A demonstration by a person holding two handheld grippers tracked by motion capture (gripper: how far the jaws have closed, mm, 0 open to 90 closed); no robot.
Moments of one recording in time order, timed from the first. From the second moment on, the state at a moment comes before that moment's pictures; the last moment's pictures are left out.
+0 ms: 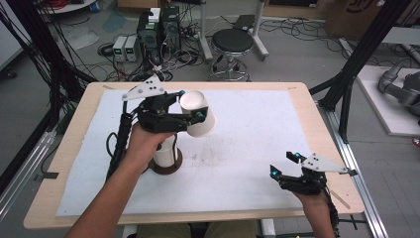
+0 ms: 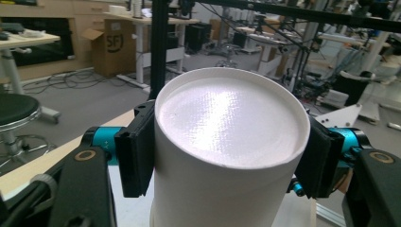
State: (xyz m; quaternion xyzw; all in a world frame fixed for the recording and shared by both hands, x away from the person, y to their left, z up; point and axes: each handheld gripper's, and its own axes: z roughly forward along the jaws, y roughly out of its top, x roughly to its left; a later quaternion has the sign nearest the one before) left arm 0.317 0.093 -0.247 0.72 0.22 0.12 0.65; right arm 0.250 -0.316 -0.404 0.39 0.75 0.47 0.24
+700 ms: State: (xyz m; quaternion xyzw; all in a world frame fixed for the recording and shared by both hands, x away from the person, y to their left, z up) left arm 0.318 0.044 -0.294 0.75 0.17 0.09 0.64; right arm 0.253 -0.316 -0.404 0.39 0.76 0.48 0.23
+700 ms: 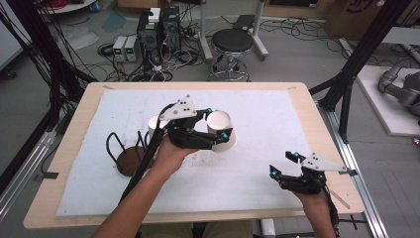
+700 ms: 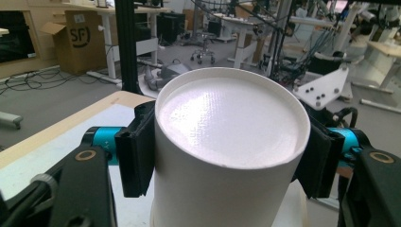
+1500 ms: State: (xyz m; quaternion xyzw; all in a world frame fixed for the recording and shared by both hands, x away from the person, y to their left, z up) left arm 0.324 0.031 -0.335 0.76 0.18 0.08 0.62; right arm 0.256 -0.307 -0.404 0.35 0.77 0.49 0.19
